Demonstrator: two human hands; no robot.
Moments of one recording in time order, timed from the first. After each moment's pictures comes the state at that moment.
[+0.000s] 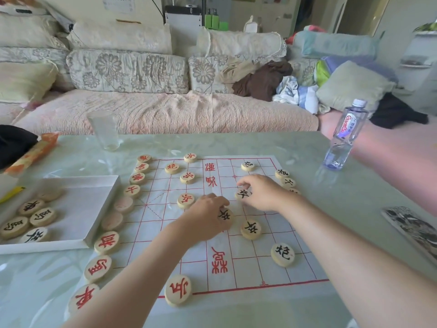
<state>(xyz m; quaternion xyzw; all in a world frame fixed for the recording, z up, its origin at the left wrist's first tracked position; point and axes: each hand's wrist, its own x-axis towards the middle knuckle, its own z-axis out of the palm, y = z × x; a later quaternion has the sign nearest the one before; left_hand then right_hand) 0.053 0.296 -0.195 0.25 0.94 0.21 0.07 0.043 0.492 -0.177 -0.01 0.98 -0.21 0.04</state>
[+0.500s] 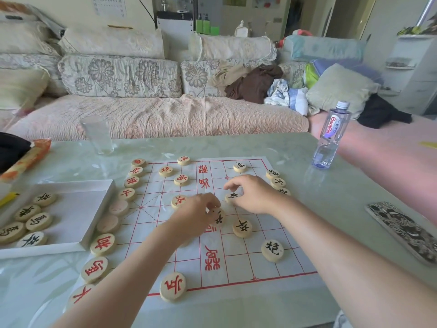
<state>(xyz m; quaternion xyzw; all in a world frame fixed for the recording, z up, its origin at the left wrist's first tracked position) 0.060 0.291 -0.188 0.21 0.93 0.30 0.07 0.064 0.486 -0.167 -0.04 0.96 -0.28 0.01</state>
